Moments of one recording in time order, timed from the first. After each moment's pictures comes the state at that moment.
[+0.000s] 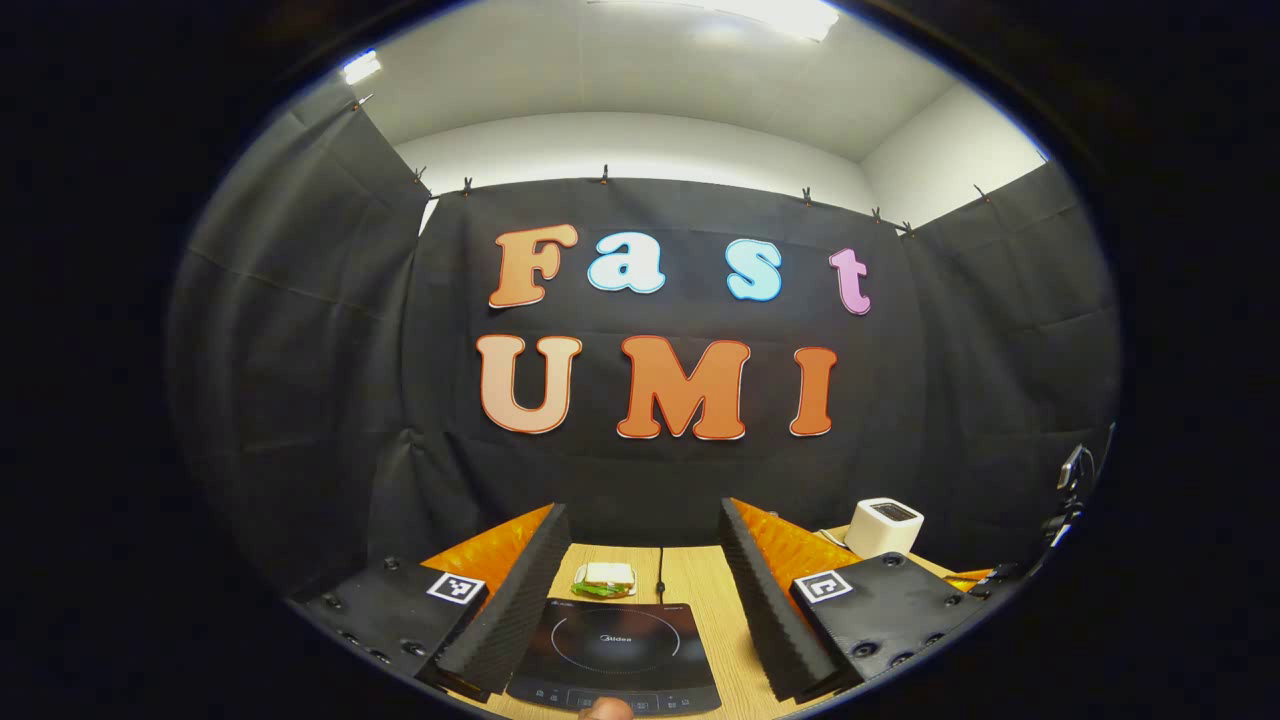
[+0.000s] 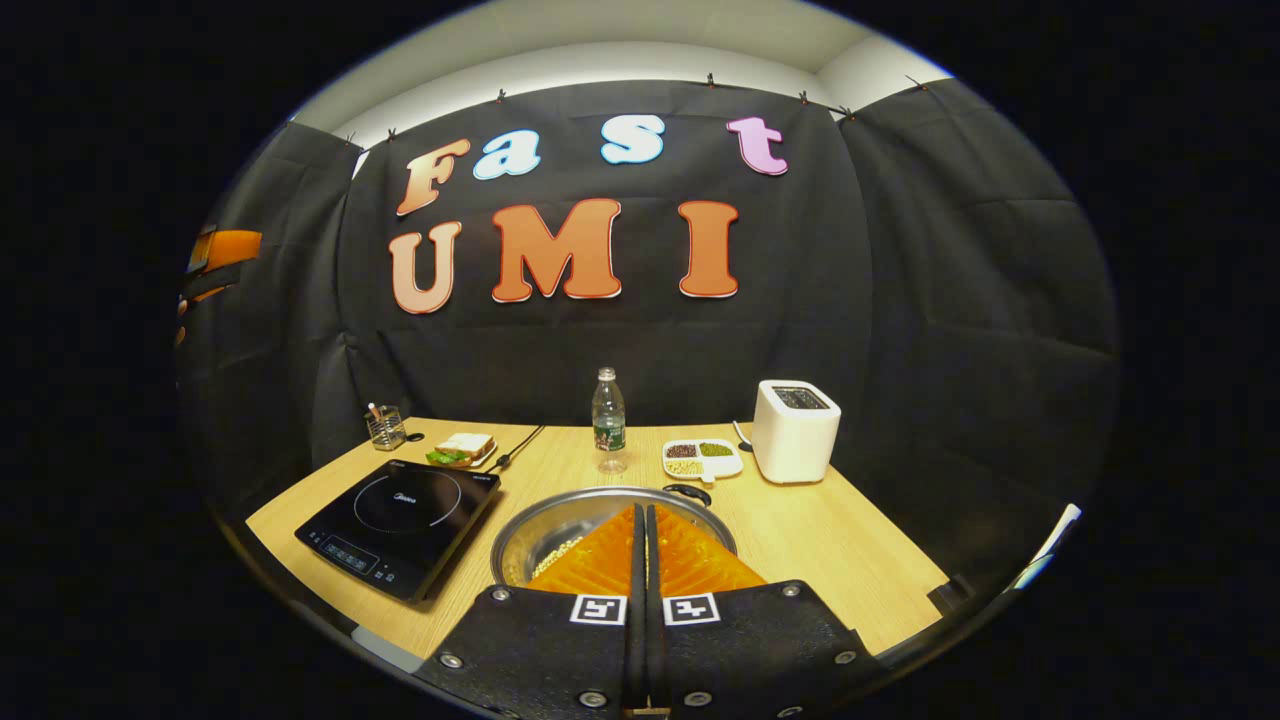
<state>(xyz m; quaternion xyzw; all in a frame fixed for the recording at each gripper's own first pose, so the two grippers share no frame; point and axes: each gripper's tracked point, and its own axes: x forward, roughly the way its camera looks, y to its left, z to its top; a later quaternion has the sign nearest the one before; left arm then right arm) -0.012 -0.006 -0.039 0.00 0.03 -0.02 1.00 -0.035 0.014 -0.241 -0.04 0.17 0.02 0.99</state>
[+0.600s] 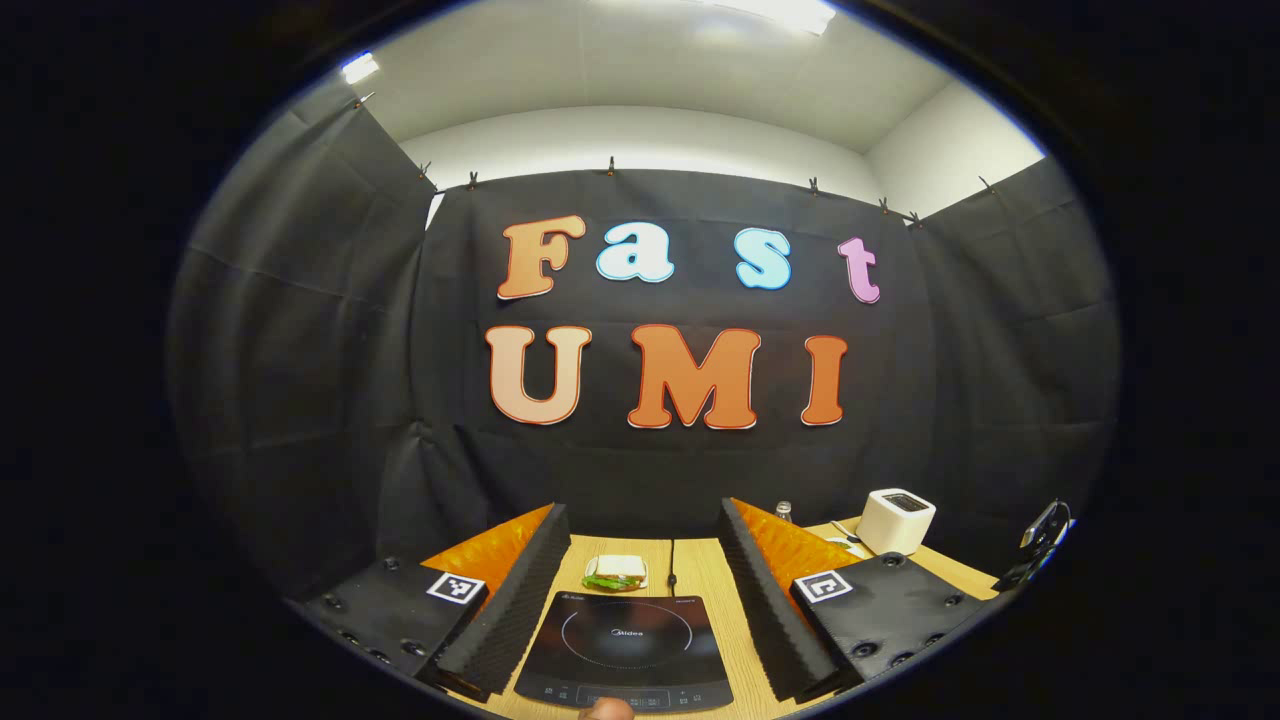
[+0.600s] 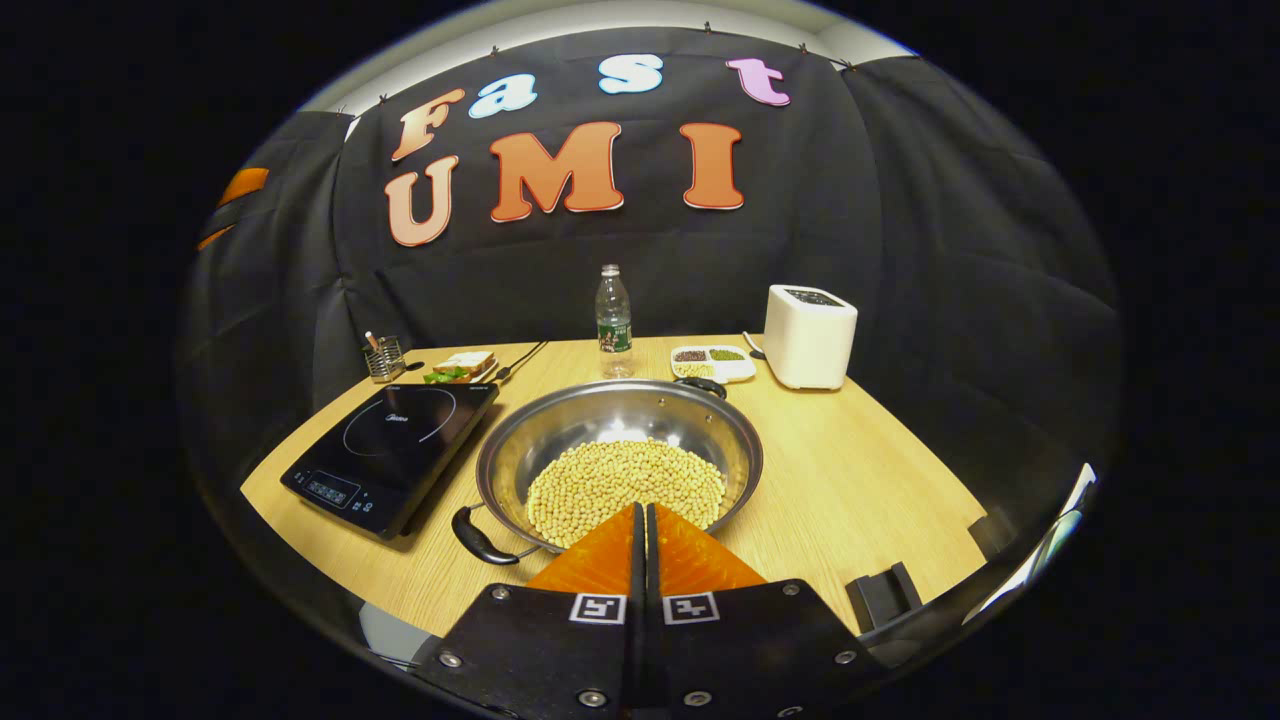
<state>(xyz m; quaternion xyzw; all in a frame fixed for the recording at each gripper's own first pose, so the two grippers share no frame) -0.009 0.003 -0.055 0.00 0.04 0.00 1.00 -0.068 0.018 -0.335 -0.03 0.26 0.03 0.96</state>
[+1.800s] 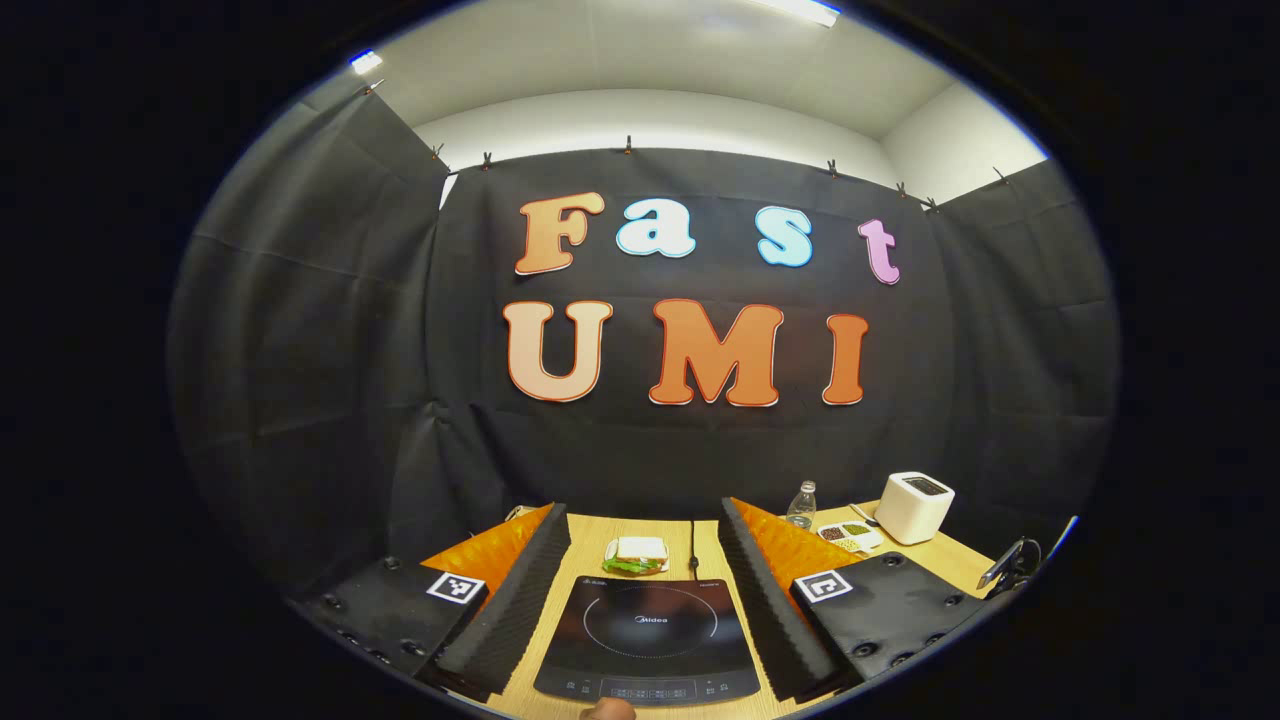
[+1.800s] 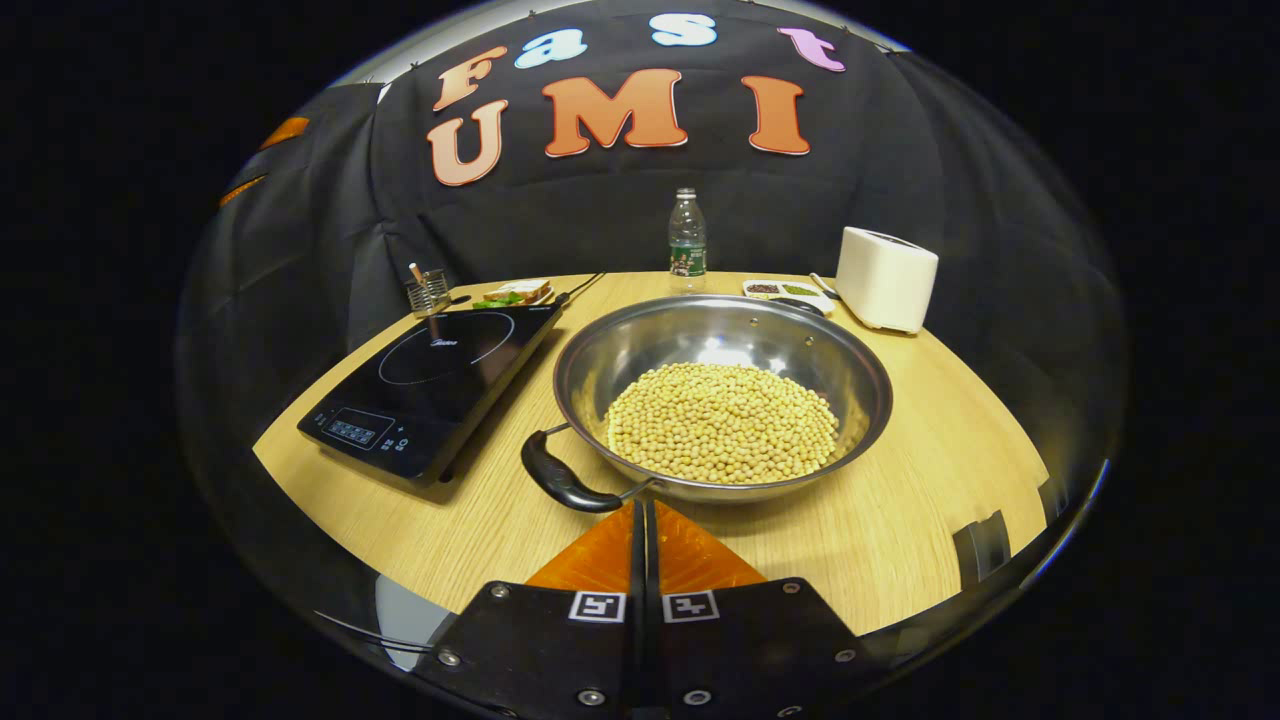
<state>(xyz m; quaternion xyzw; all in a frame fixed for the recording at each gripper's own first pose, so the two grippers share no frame) -0.001 0.037 -0.080 0.00 0.07 0.01 1.00 -0.092 0.095 -0.389 -0.04 0.33 0.09 0.94</state>
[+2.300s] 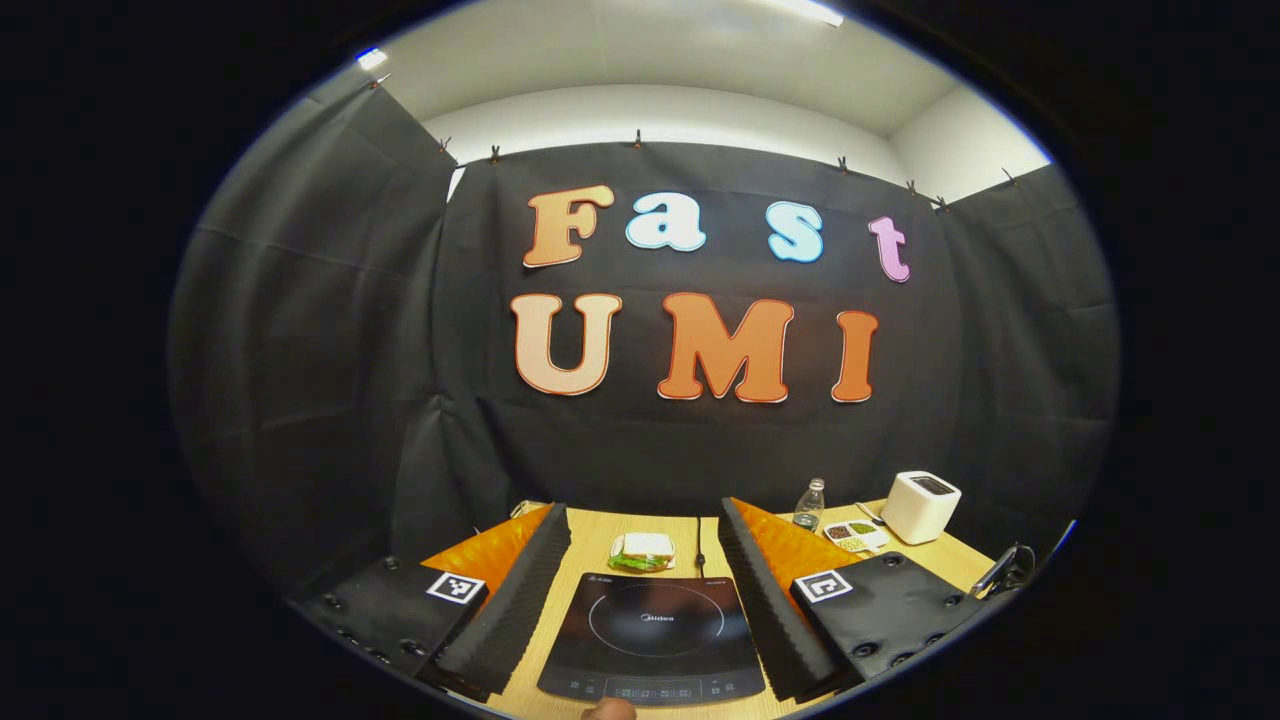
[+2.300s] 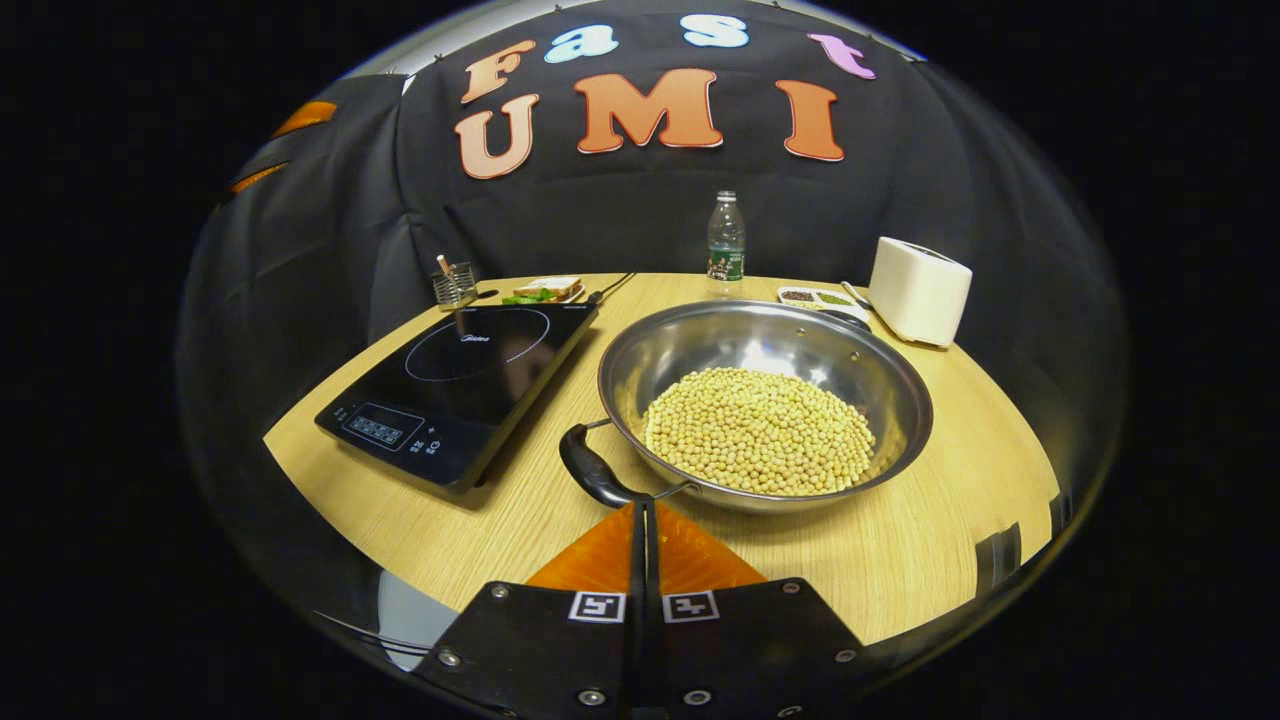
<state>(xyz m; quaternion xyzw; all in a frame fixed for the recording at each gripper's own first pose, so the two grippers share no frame) 0.006 0.045 -0.088 -0.01 0.08 0.02 1.00 -0.086 0.126 -0.391 -0.05 0.33 0.12 0.93</state>
